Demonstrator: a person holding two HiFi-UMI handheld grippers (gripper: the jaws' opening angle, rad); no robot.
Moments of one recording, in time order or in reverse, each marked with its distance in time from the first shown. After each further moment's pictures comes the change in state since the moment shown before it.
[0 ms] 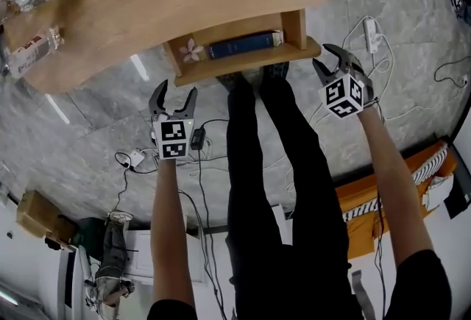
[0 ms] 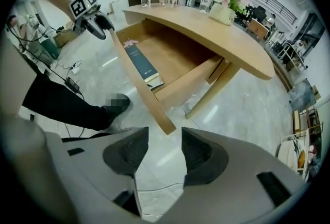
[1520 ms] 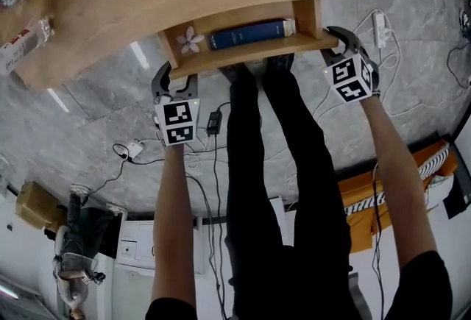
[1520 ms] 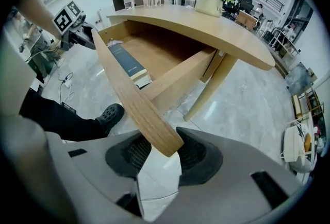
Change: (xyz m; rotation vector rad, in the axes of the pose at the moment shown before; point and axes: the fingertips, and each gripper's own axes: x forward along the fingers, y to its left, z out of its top) left arm 0.030 0.006 0.020 -0.054 -0.045 0.077; right arm 0.026 -0.021 0.015 0.127 -0.016 -0.010
